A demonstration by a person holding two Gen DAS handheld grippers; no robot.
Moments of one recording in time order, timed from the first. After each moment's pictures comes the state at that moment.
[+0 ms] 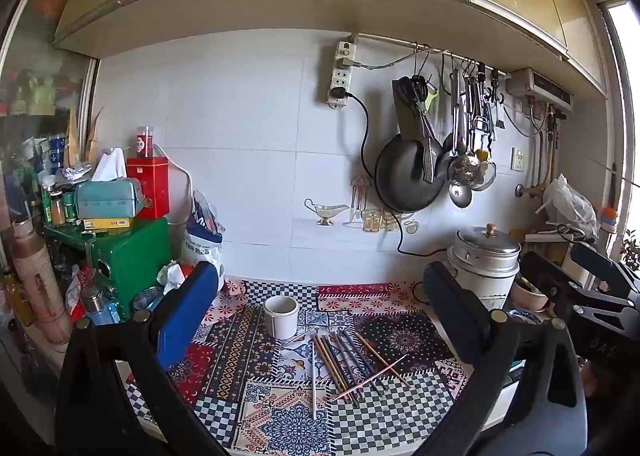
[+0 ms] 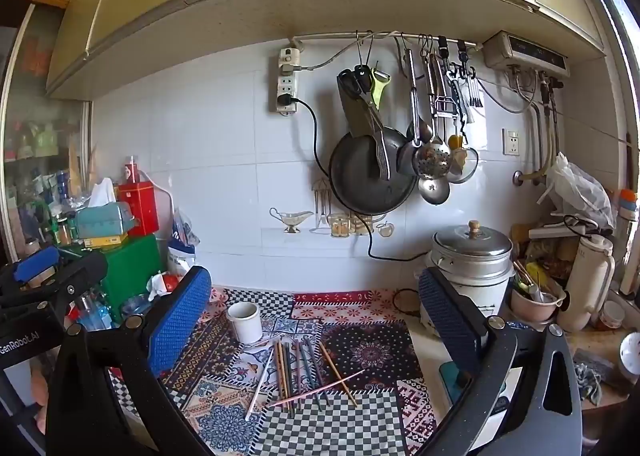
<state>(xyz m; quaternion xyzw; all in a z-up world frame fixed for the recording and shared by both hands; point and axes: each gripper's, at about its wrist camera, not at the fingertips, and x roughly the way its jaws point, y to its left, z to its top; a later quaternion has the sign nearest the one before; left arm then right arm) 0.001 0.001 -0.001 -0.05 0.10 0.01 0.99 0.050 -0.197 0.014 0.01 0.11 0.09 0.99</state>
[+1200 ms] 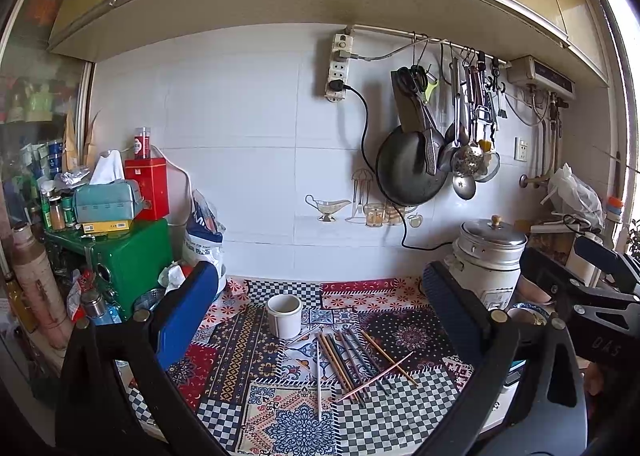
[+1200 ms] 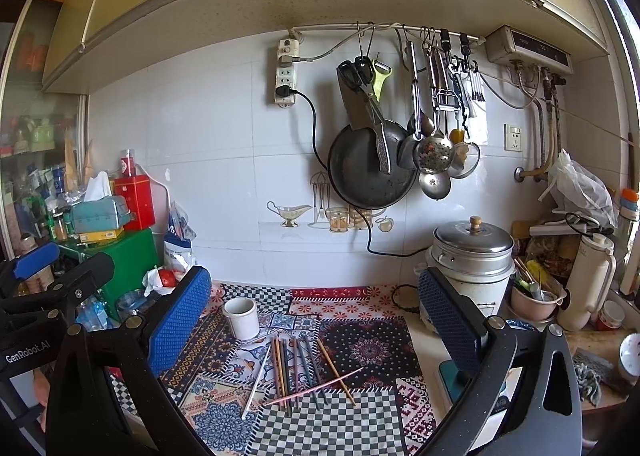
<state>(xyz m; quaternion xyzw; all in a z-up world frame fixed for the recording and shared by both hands) 0.015 -0.007 -0.006 -0.02 0.10 0.01 0.99 0.059 -0.196 0.006 0.00 0.11 0.08 0.99</state>
